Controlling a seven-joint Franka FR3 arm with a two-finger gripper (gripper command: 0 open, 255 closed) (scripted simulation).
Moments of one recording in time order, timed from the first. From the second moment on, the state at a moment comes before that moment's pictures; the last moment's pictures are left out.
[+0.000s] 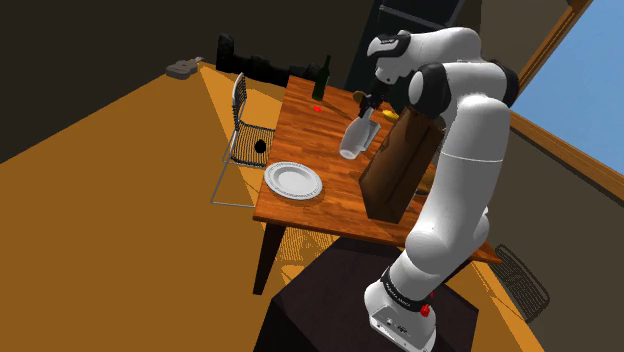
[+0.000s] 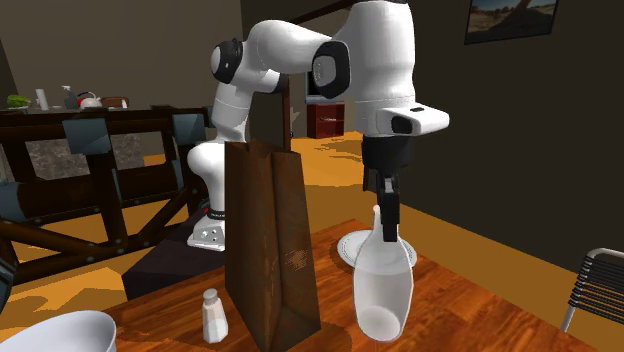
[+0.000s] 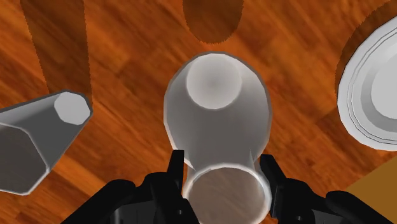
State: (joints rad) arm -0.24 0.38 -0.64 -1.53 0.32 1.91 -0.81
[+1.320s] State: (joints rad) arm -0.31 0.41 -0.65 -1.20 0.33 1.62 -0.78
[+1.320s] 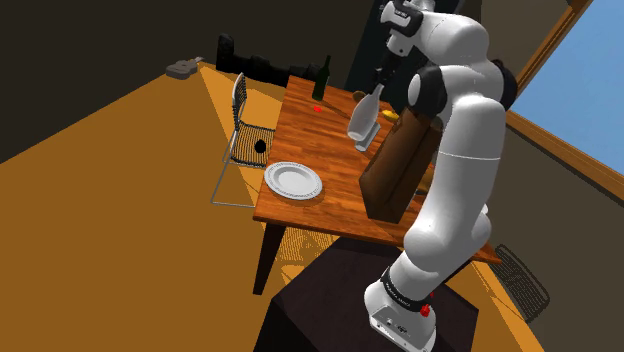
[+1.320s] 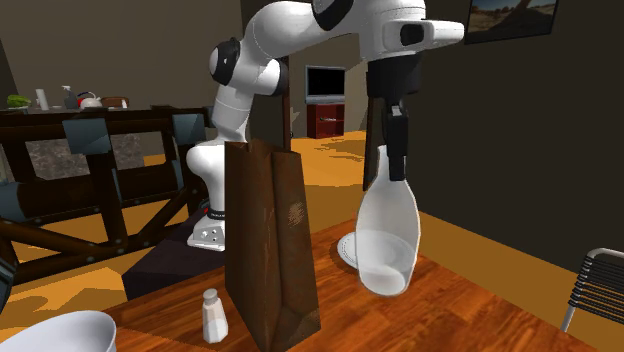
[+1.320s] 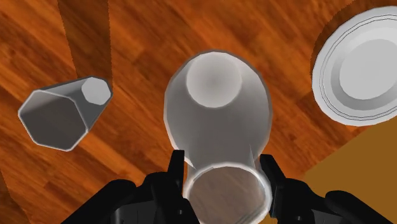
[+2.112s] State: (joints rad) arm -0.24 0.12 -0.70 -1.43 0.17 1.61 -0.81
